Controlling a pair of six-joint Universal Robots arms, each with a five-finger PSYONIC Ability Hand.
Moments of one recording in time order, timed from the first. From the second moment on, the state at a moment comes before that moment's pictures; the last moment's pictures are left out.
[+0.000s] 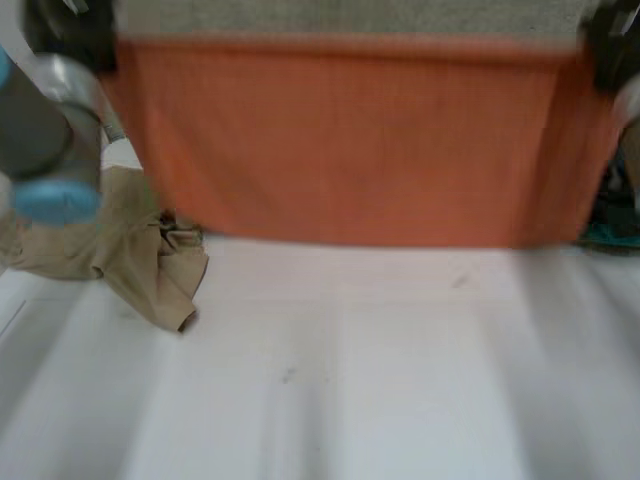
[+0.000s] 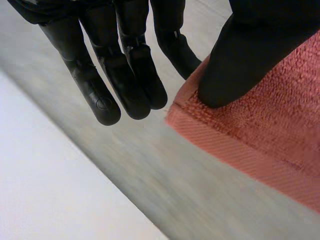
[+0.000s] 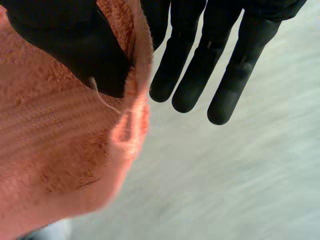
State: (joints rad) left arm 4.44 -2.10 -0.95 3.53 -1.68 3.73; right arm 1.69 -1.03 0.96 -0.30 1.48 2.37; left_hand 1.15 1.20 1.19 1.20 1.00; right_hand 1.13 1.18 1.19 1.20 1.02
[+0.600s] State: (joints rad) left arm 4.46 -2.05 -1.44 3.56 -1.44 3.57; right arm 1.71 -0.93 1.12 -0.23 1.32 2.58; left_hand 1.15 1.20 1.19 1.20 1.01; right_hand 1.13 1.18 1.19 1.20 1.03
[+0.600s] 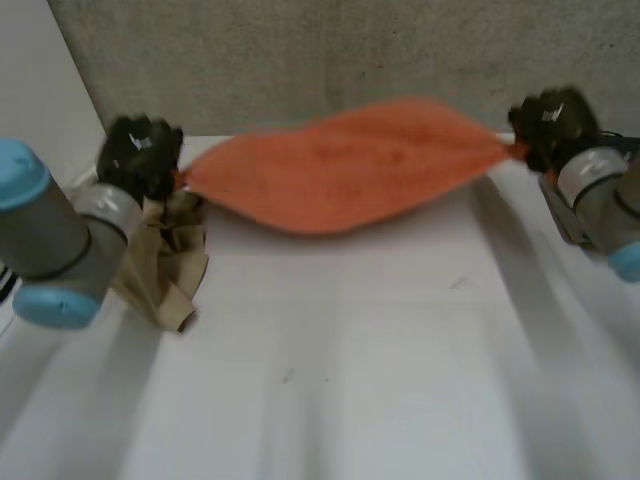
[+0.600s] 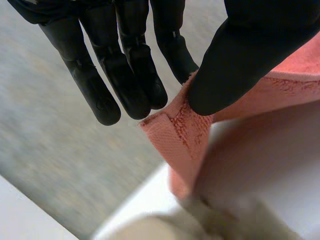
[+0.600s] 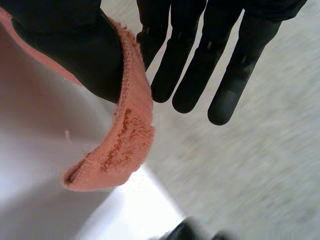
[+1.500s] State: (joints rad) left arm 4.41 -2.01 -1.48 3.25 -1.61 3.77; right arm 1.66 -1.00 1.41 -0.17 1.43 2.22; left_hand 1.15 1.20 1.19 1.20 1.01; right_hand 1.13 1.18 1.19 1.20 1.03
